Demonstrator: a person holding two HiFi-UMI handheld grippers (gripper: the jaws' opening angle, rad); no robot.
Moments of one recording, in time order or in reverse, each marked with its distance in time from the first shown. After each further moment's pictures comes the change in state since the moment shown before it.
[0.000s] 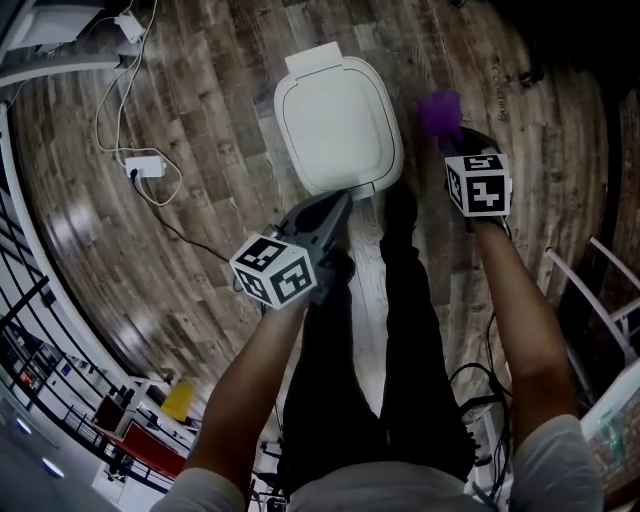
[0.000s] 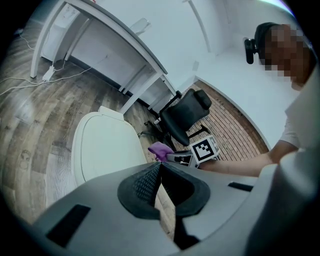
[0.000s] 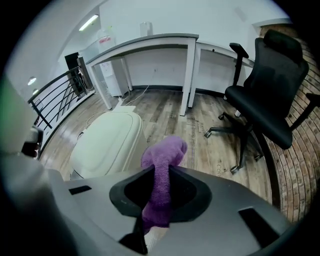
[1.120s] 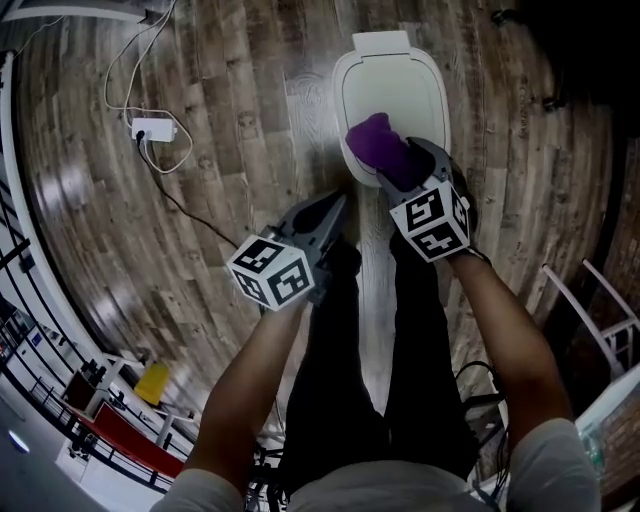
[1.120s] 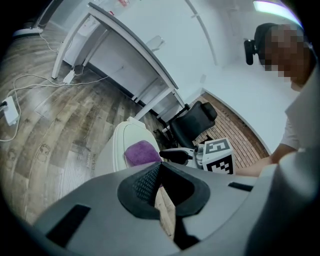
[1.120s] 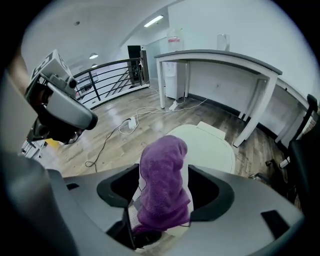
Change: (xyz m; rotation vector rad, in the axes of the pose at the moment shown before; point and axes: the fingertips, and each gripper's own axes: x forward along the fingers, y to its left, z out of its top) left arm -0.087 0.051 -0.009 -0.076 -0.107 0.060; right arm -0.013 0.234 0.030 -0.500 -0.102 0.324
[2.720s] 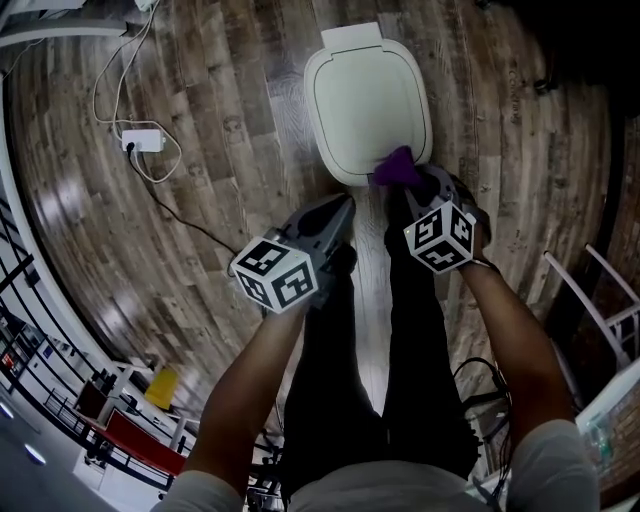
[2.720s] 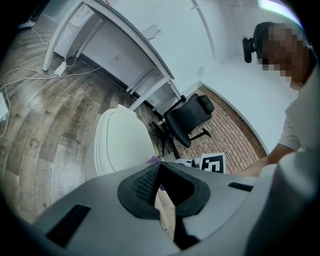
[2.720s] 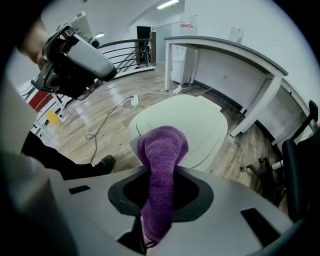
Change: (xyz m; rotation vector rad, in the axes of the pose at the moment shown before) left arm 0.034 -0.025 -0.023 0.006 0.080 -0.050; right arm -0.018 -0.007 -0.101 -0.122 0.173 -0.015
